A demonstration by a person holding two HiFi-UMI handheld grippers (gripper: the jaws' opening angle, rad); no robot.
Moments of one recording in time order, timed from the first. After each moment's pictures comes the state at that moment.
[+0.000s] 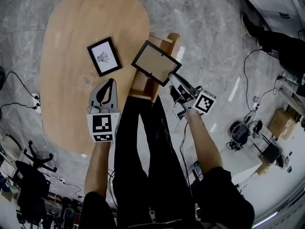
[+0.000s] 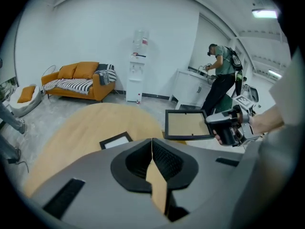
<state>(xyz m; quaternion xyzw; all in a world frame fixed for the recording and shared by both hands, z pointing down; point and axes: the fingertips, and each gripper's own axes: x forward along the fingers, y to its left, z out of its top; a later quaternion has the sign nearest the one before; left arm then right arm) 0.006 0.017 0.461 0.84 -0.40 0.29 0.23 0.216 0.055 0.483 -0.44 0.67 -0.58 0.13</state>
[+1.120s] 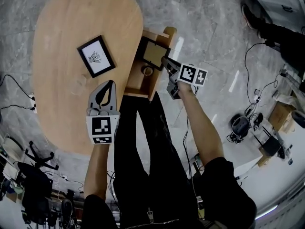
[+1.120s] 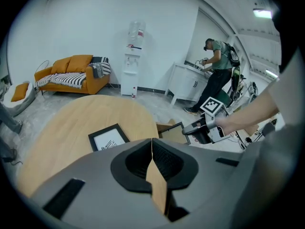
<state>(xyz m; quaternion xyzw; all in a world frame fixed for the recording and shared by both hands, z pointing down) 0.033 0.031 0.483 0.84 -0.36 0.32 0.25 0.253 0.043 0.620 -0.50 0.57 -0.64 -0.08</state>
